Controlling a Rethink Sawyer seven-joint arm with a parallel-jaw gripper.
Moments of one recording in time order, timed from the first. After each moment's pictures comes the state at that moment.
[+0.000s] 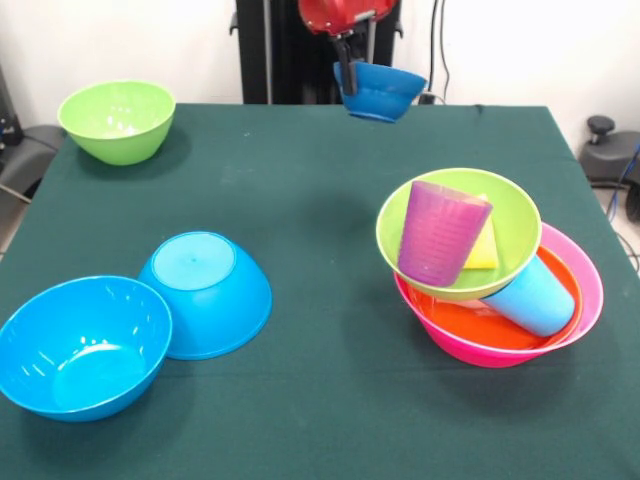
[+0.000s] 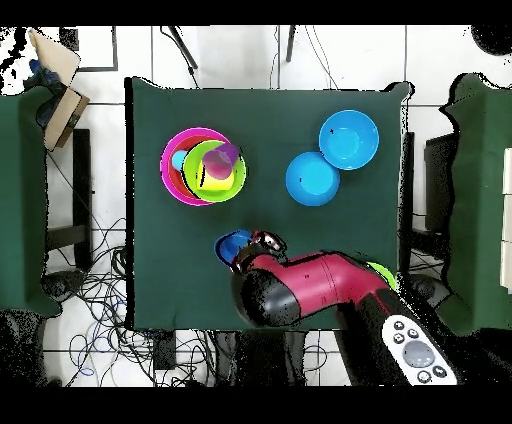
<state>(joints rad) -0.74 -0.95 0.61 2.19 -0.57 0.26 1.23</state>
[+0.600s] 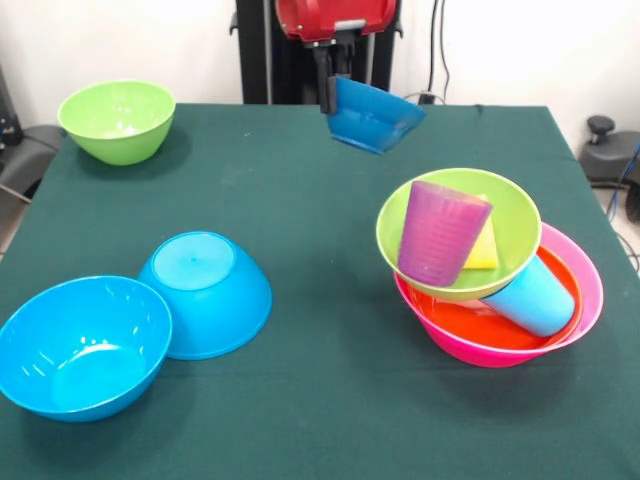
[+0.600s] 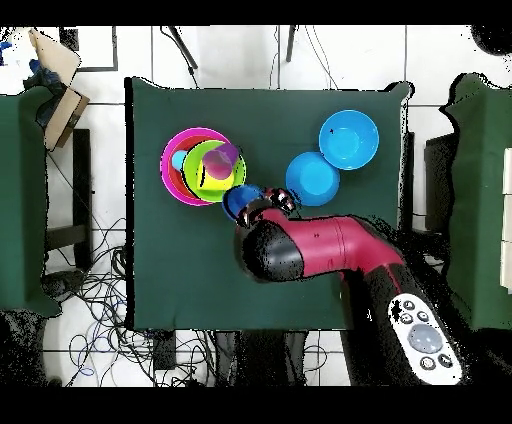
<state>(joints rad) -0.64 -0.95 0.49 1.97 -0.44 0.33 1.32</state>
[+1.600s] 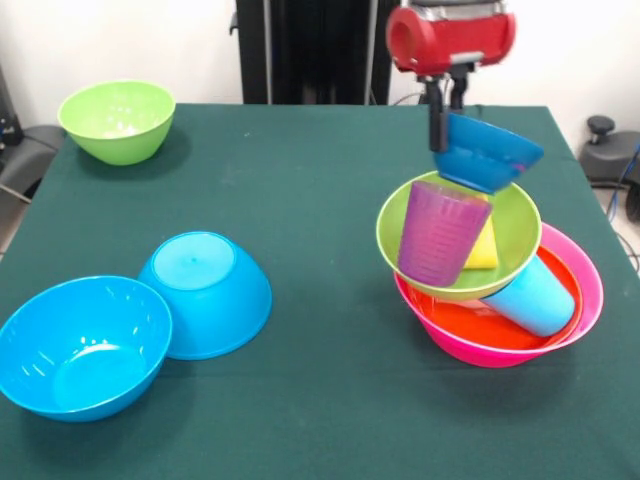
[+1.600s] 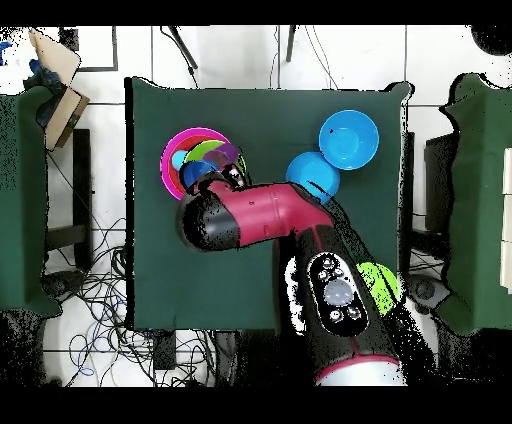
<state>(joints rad) -0.35 -0.84 0.34 1.79 -0.36 0.34 1.46</state>
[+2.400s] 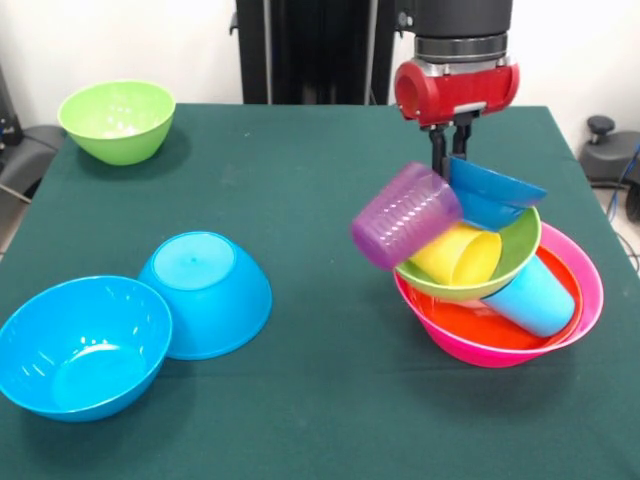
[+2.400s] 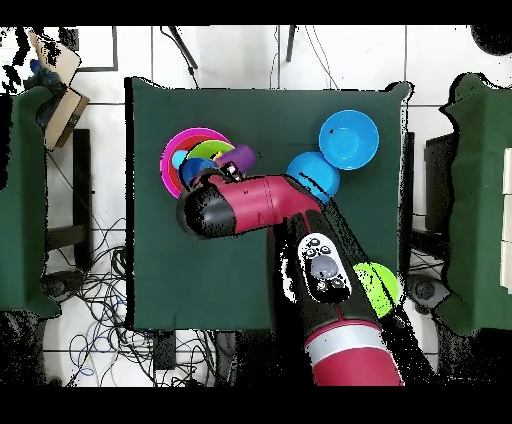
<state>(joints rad) -0.31 -0.74 0.31 1.71 -0.36 0.34 1.49</state>
